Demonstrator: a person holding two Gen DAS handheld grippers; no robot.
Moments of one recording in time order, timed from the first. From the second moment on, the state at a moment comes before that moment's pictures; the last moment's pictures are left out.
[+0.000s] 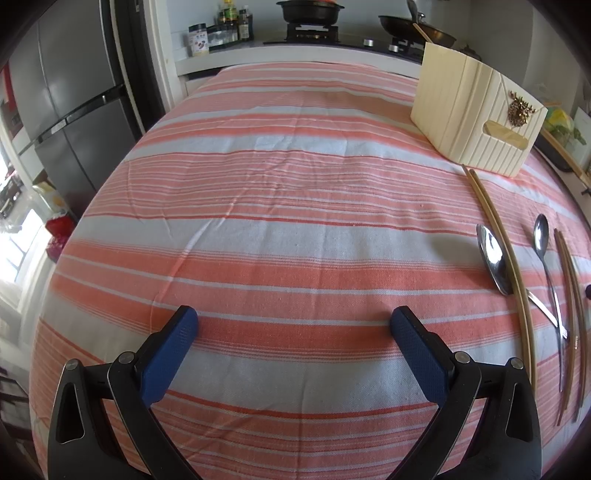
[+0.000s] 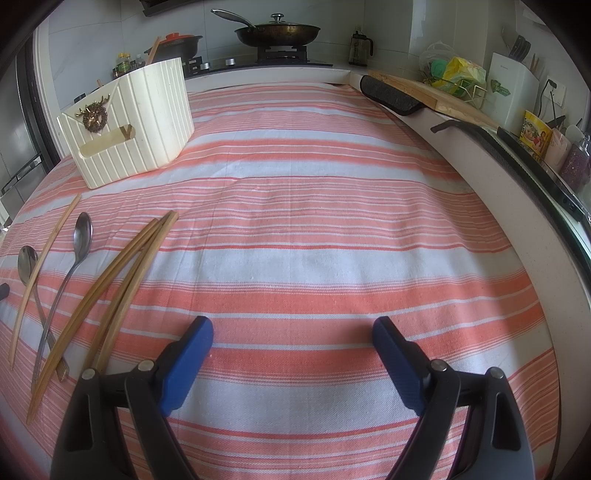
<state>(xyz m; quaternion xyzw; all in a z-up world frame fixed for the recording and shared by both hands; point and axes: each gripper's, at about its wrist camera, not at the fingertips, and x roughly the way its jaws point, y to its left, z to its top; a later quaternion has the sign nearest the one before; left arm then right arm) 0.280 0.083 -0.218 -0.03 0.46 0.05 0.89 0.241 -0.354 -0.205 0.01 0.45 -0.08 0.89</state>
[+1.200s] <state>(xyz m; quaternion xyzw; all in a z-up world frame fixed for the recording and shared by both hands) 0.224 0.004 -0.182 -0.07 0.43 -0.07 0.90 0.226 -0.334 -0.183 0.03 0.42 -0.07 0.90</state>
